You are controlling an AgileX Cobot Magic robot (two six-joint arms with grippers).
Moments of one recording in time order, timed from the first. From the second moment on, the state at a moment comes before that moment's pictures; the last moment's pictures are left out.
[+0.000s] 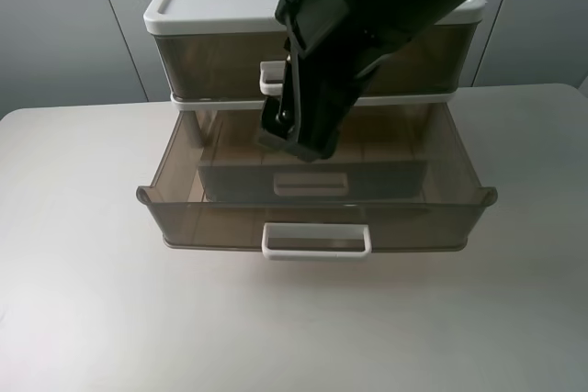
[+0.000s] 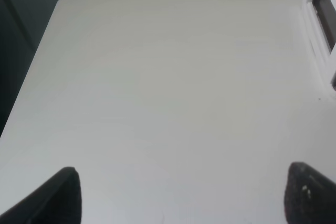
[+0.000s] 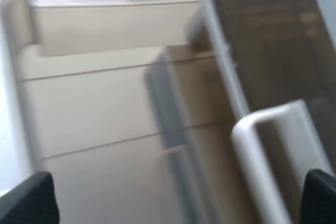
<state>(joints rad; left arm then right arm) -0.02 0.00 -0.51 0.10 1.09 -0.05 0.89 1.41 -1.16 -0.02 0.74 -0.45</state>
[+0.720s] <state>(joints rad) -0.02 0.00 -0.51 0.10 1.09 -0.05 0.89 0.61 -0.83 0.05 1.16 -0.16</state>
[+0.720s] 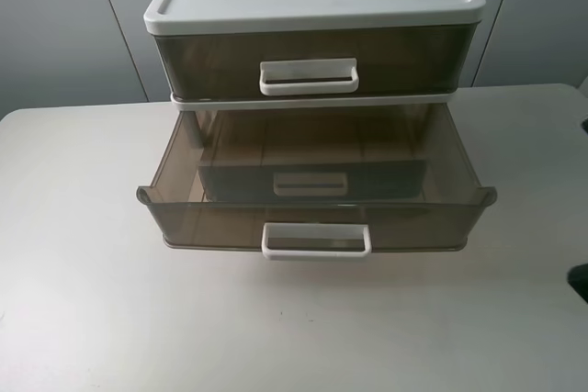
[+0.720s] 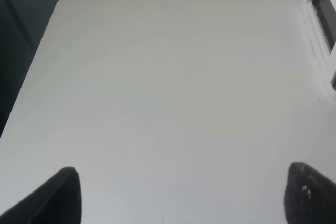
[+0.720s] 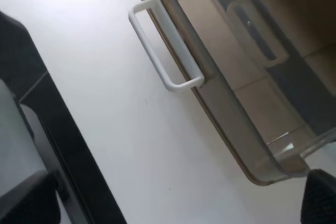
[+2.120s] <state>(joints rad) -0.02 0.00 -0.51 0.10 1.09 -0.04 0.45 0.00 -0.51 0.06 1.09 0.02</state>
